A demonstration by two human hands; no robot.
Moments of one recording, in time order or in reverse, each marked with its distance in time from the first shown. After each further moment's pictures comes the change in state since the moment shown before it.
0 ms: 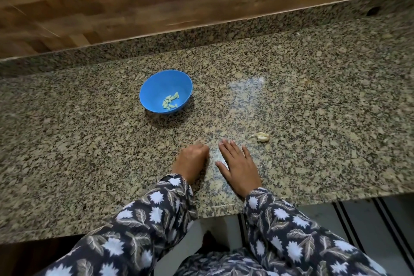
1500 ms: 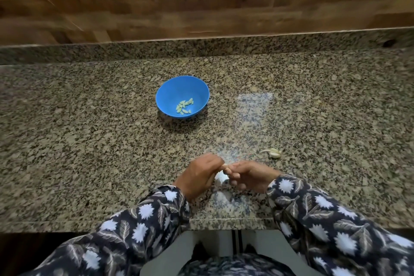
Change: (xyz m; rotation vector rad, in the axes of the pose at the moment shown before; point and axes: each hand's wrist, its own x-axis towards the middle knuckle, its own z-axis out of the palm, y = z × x) left_hand -0.015 -0.008 -0.006 -0.216 0.264 0.358; right_hand 0.031 -0.013 -0.076 1.436 -0.816 0.368
